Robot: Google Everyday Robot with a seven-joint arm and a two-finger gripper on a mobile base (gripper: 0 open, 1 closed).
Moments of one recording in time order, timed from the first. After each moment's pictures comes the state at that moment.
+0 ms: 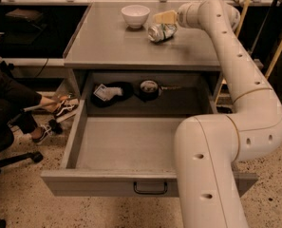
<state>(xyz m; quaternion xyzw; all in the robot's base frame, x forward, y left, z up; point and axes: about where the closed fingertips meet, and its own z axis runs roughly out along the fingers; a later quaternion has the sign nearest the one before) 0.974 -0.158 0.907 -0.16 0.78 0.12 0.59</state>
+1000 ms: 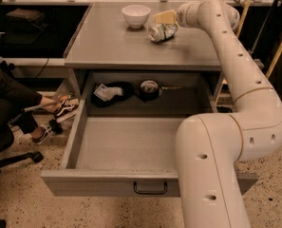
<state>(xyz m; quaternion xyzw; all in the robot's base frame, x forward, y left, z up) 0.974 -0.158 0.913 -0.17 0.78 0.11 0.60</state>
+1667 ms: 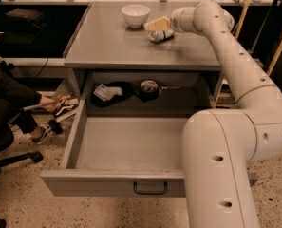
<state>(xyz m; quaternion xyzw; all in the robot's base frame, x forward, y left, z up) 0.959 -0.126 0.893 -0.23 0.77 0.11 0.58</state>
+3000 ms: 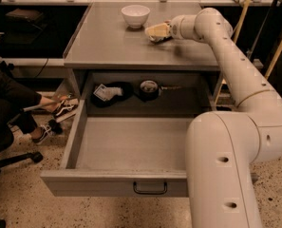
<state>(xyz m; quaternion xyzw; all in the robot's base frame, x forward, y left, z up) 0.953 -0.116 0.867 -0.22 0.78 0.16 0.57</state>
